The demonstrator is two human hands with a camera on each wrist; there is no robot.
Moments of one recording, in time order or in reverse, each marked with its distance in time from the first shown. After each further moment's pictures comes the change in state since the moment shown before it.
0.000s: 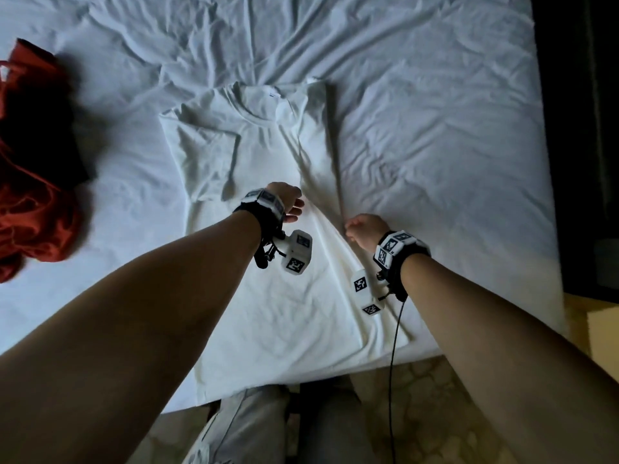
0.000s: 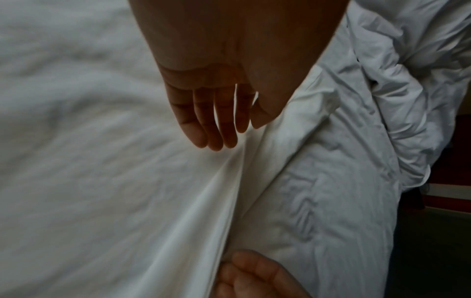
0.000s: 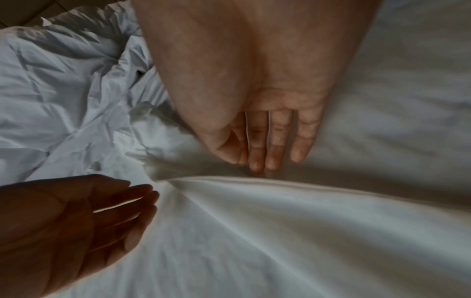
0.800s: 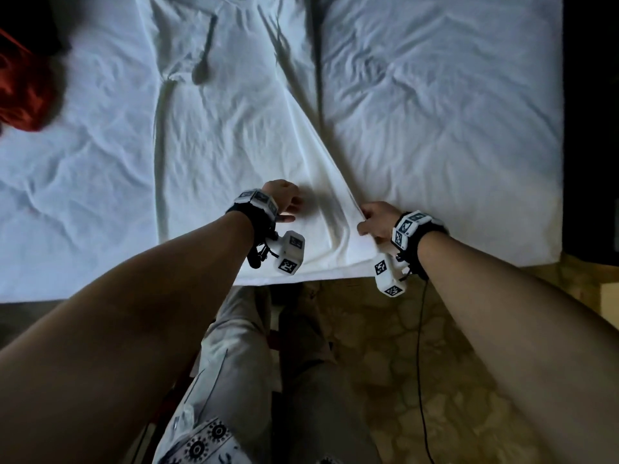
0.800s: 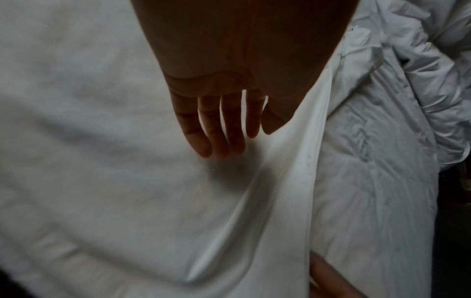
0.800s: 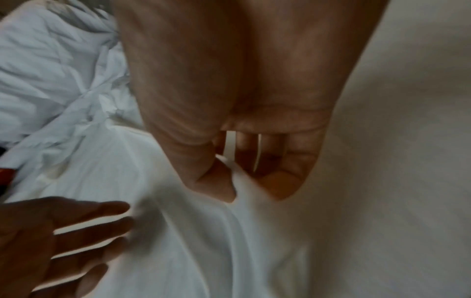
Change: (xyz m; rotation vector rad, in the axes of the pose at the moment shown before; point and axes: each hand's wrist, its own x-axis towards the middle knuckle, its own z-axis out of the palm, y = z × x) left_hand -0.074 -0.192 0.106 -0.033 0.032 0.002; right_hand -0.070 0.191 0.025 -0.102 -0.300 -0.096
